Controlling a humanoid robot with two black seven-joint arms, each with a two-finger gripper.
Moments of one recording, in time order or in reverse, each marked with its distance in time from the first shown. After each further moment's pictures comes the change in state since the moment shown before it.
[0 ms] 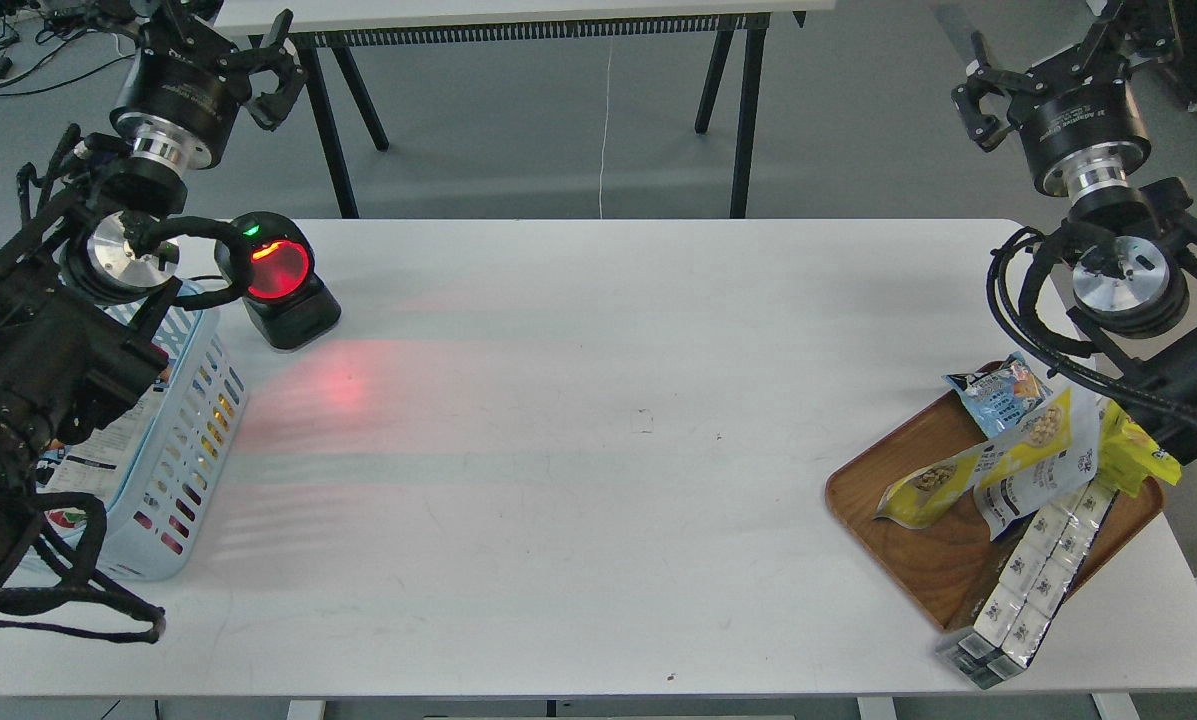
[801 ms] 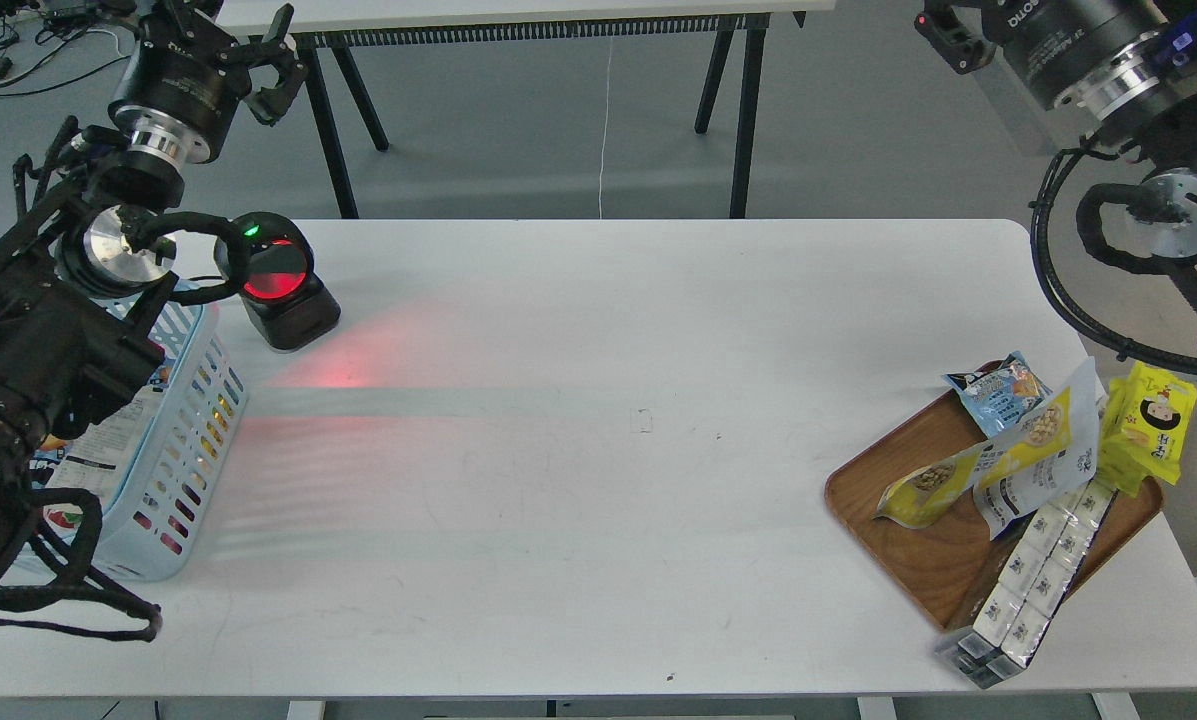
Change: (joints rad) left arm -0.010 0.006 0.014 -0.001 0.005 0.000 0.005; right arm 0.167 -0.138 -0.061 0.205 -0.740 0.121 -0.003
